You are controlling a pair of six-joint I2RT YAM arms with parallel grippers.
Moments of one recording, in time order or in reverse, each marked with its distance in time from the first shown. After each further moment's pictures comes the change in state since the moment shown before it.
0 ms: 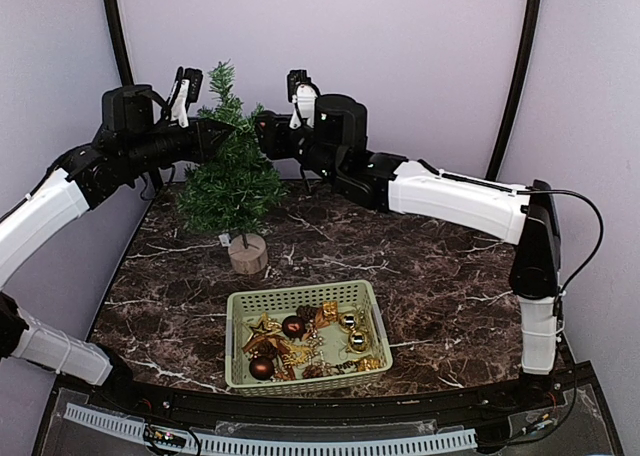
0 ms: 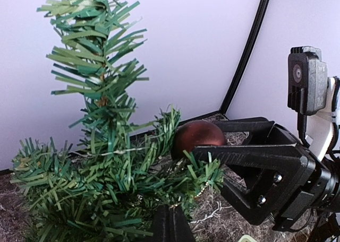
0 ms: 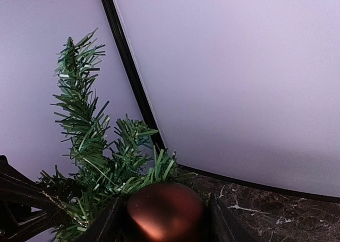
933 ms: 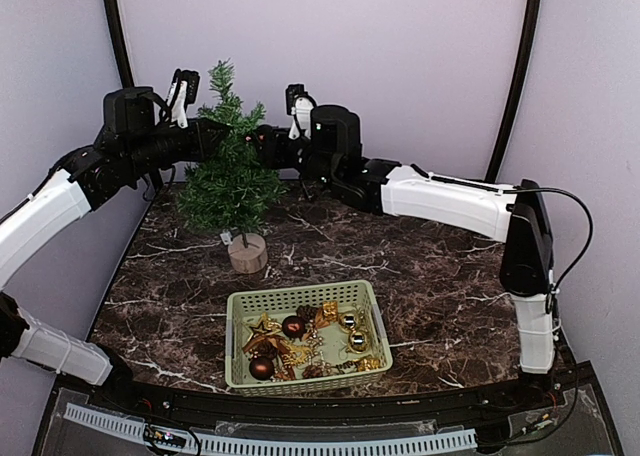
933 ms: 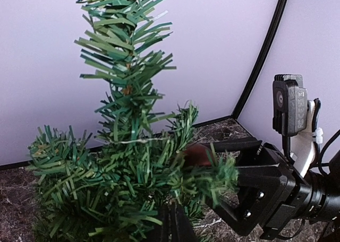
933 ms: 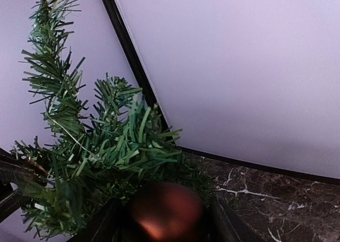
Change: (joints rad) left arm 0.007 -0.003 -0.019 0.022 -0.068 -0.031; right arm -0.031 0.054 0.004 -0.004 -0.067 0.082
